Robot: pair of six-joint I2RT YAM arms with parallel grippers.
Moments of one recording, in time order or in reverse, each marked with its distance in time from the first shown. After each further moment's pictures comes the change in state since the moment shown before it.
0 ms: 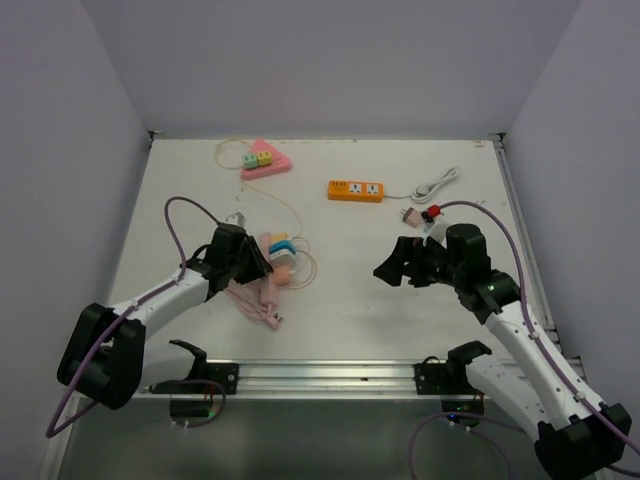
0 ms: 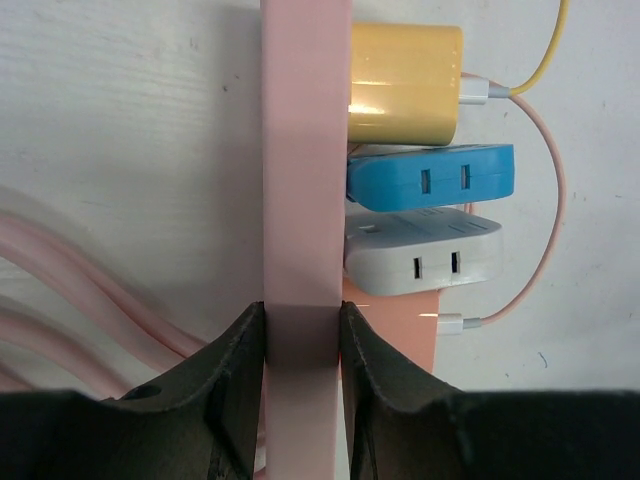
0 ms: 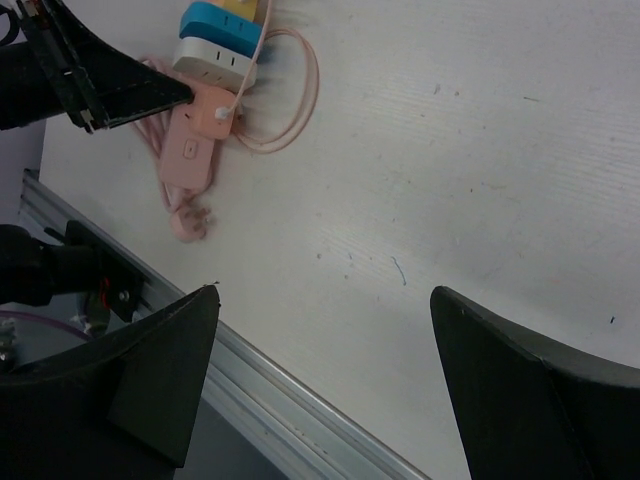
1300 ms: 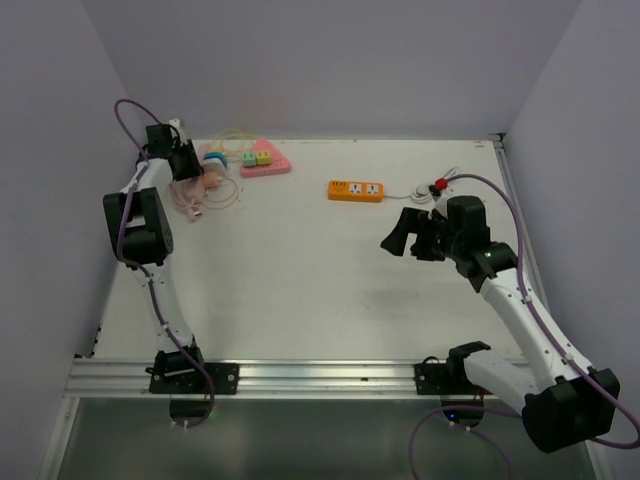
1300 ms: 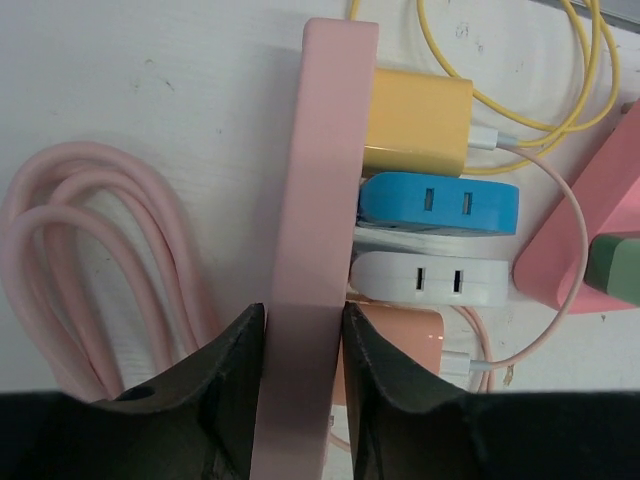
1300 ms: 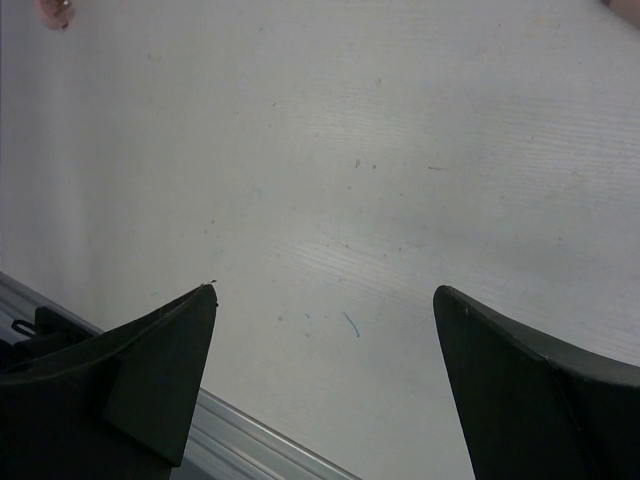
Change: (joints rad) left arm 0.572 1.039 1.248 -0.139 0.127 0.586; right arm -0.088 0.213 0.167 -0.019 0.097 -0.016
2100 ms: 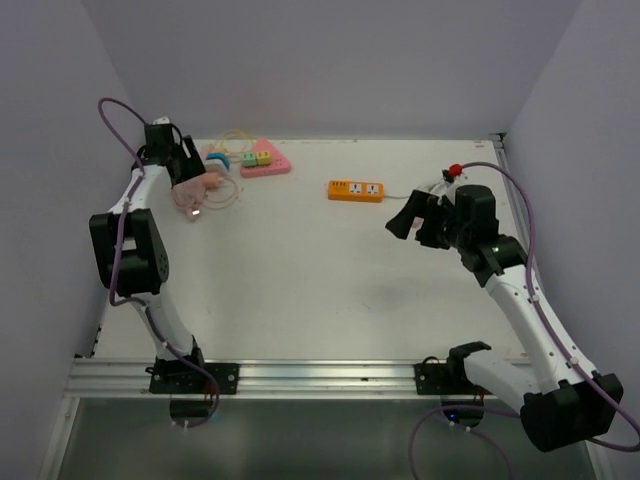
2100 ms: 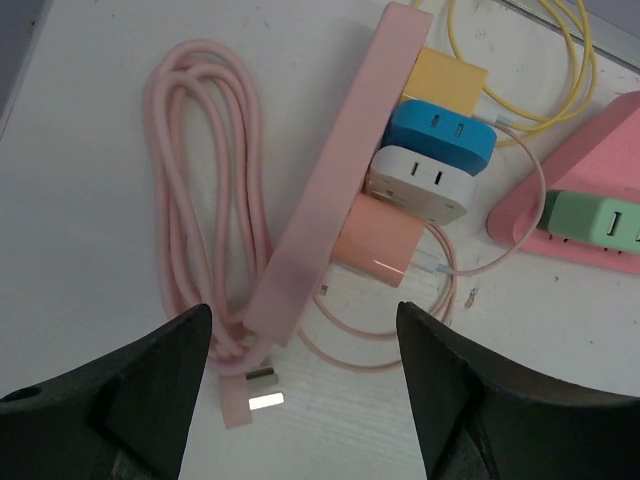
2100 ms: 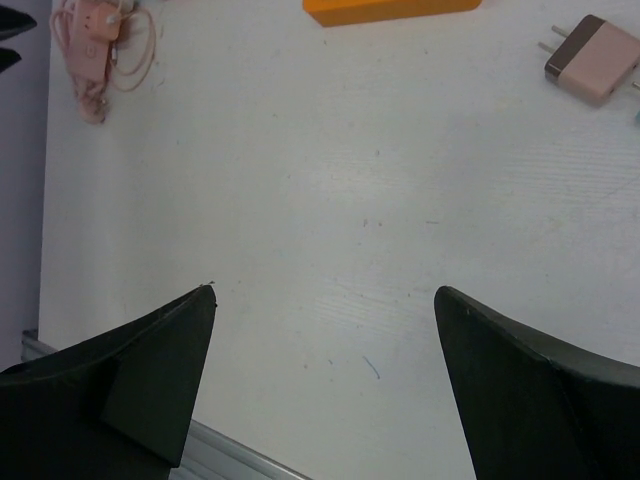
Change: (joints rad) left arm -0.067 -0.386 -0.311 -0.035 -0.262 -0.155; right arm -0.021 0.018 0.112 0.007 0.082 0.086
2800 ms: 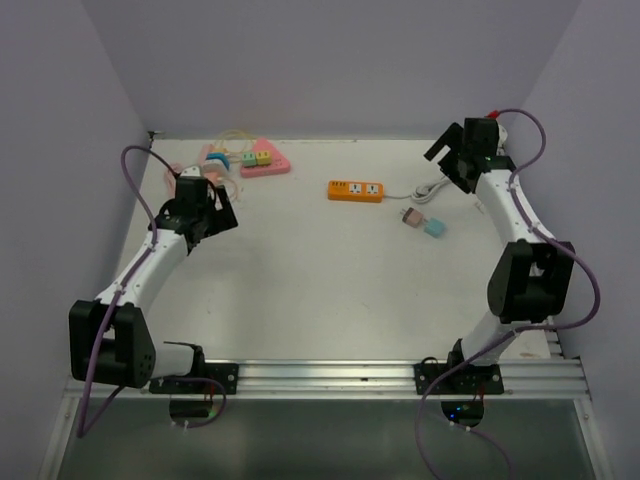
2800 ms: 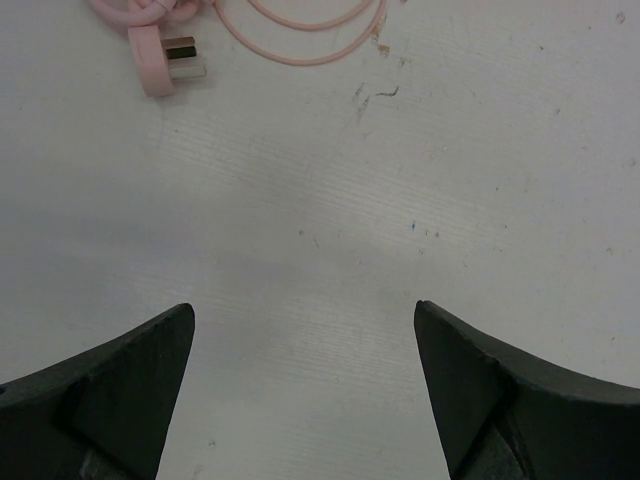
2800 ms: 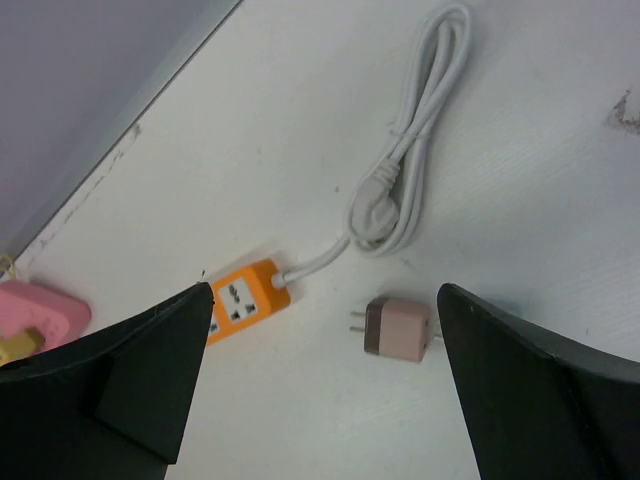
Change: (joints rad) left arm -0.254 -0.574 -0.558 -0.088 -0.111 -0.112; right arm -0.264 0.768 0.563 0.066 0.328 0.183
